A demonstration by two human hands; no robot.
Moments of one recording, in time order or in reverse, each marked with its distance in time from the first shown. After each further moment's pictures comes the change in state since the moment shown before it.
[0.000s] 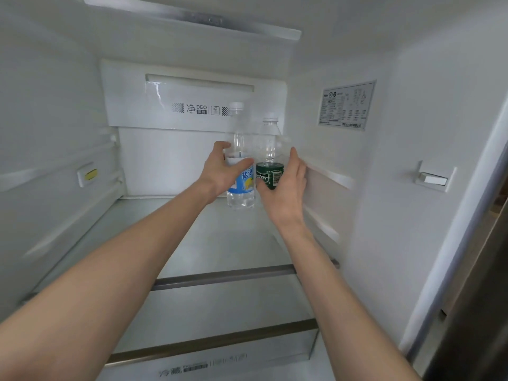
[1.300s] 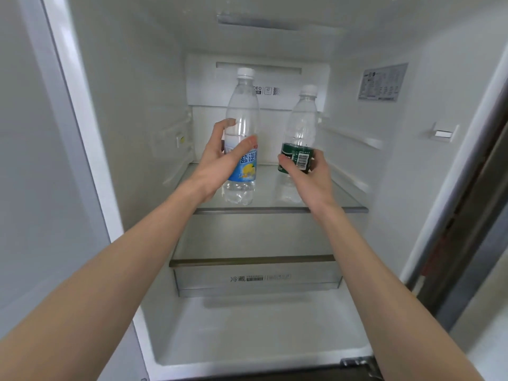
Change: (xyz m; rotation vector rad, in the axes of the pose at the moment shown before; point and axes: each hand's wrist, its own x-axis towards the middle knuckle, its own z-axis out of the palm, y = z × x) left_hand -0.182 0.039 -0.121 -0.207 -0.003 0.031; right_hand -0.111 -0.087 -0.045 0.425 -0.230 0.231
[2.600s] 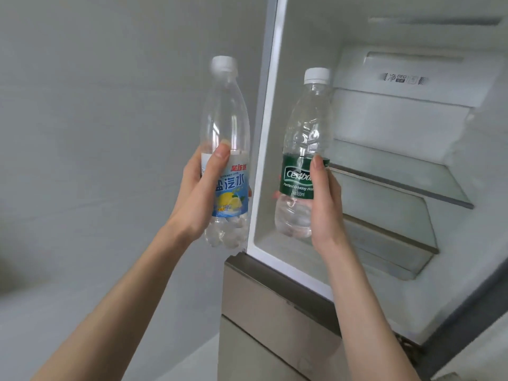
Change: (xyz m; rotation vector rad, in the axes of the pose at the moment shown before) left_hand -0.360 0.091 -0.012 0.034 0.666 0.035; right_hand -0.254 -0.085 -0.009 0.561 -0.689 0.066
